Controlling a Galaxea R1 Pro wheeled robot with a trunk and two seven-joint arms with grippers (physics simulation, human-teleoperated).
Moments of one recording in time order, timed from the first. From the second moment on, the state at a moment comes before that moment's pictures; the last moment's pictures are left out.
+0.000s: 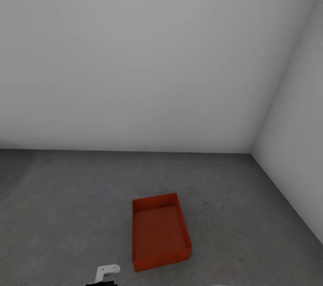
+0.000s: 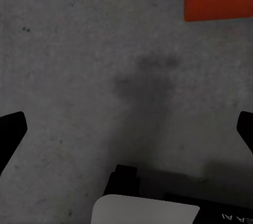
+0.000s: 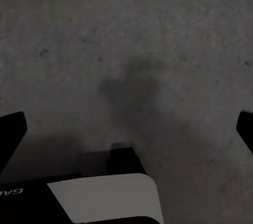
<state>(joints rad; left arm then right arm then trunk) -0.53 -0.06 -0.02 0.00 0.11 0.05 0.22 -0.44 0.13 0.61 0.02 -0.61 -0.03 -0.32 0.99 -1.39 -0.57</state>
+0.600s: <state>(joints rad) -0.53 -0.06 -0.02 0.00 0.11 0.05 0.22 -0.44 0.13 0.61 0.02 -0.61 -0.03 -0.32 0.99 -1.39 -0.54</state>
